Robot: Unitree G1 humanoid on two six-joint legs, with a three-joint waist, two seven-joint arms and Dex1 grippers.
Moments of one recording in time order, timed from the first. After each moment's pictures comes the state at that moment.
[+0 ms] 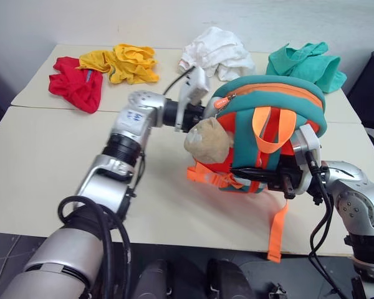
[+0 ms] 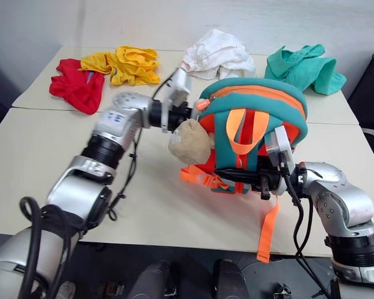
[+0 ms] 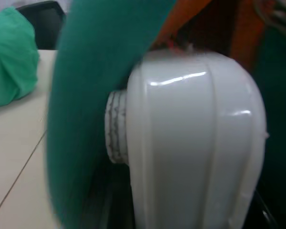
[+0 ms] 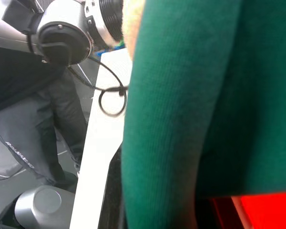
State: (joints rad) left arm -1.27 0.18 -0.18 0.90 -0.26 0.15 -1.22; right arm -0.37 -0.70 -0.10 -0.27 0.79 0.59 1.17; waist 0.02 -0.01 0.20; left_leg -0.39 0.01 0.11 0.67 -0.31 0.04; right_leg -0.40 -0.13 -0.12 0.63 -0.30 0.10
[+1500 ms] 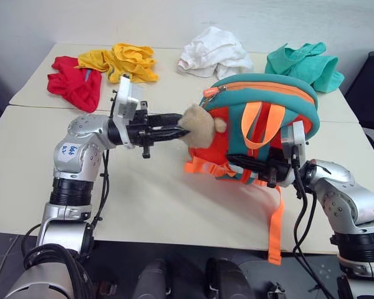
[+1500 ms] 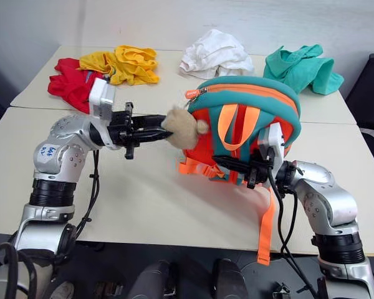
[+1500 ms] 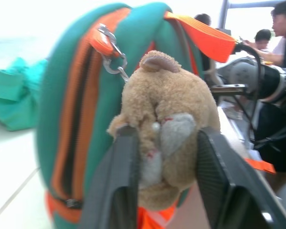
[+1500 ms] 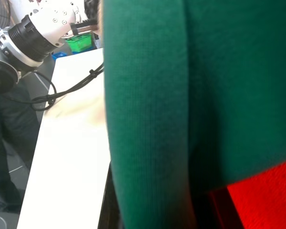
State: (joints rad) left arm -0.81 0.49 0.06 0.17 -0.55 0.41 -1.21; right arm -0.38 -0.61 -0.09 -0.23 0.70 0.50 1.02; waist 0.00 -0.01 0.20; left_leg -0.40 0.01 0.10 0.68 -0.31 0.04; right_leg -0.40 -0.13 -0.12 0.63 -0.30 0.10
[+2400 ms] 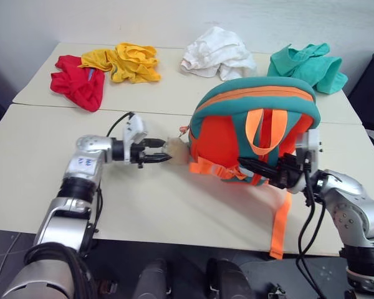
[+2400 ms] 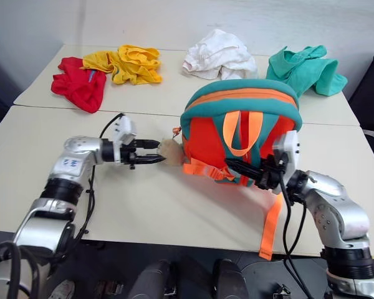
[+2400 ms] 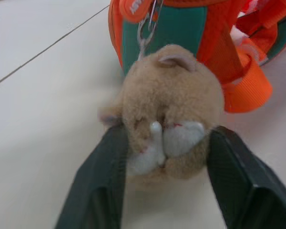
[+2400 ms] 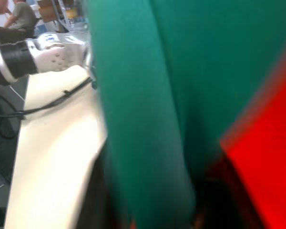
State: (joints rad) left arm -0.79 0.56 -0.05 0.62 -0.23 0.13 -1.22; right arm -0.24 -0.65 -0.21 -0.26 0.74 0.48 0.97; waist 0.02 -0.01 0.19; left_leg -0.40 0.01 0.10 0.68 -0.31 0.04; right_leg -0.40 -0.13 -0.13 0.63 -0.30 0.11
